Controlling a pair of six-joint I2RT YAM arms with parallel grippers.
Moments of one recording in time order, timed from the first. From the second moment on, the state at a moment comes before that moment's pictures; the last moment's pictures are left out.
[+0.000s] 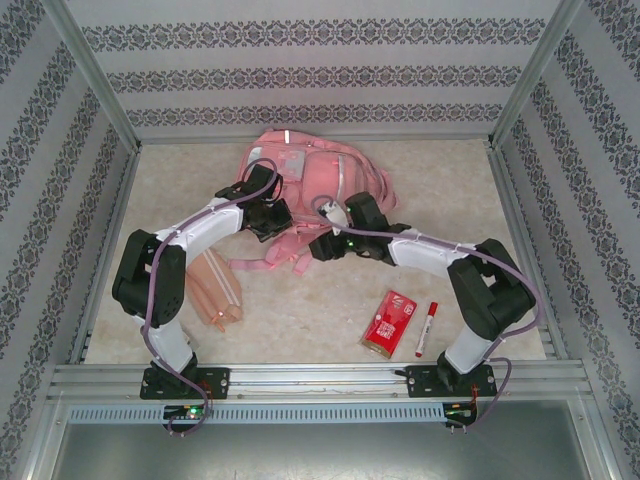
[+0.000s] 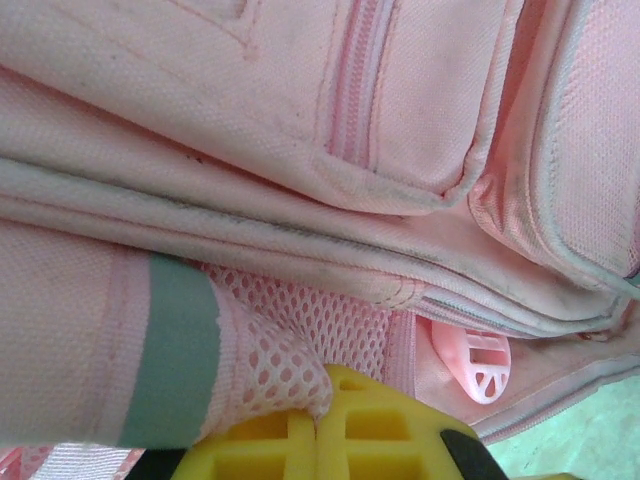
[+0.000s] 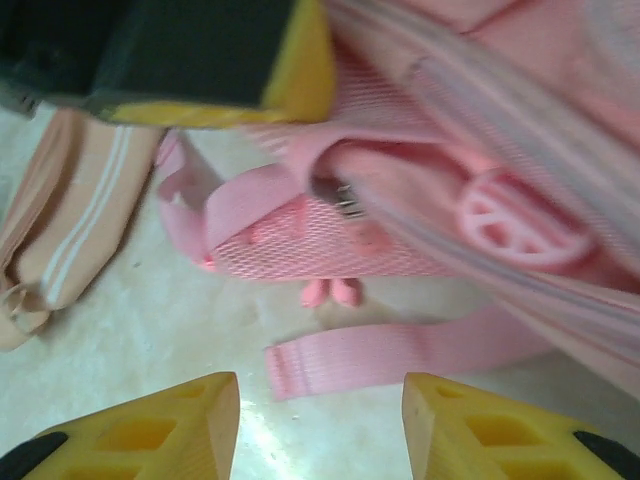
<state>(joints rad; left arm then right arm) -0.41 1.78 1.29 -0.57 0.20 -0.92 0.57 1.69 0.93 0.01 -0.51 0.13</state>
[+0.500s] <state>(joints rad) -0.41 1.78 1.29 -0.56 0.25 -0.99 0.68 1.85 0.99 0.16 -0.26 0.21</state>
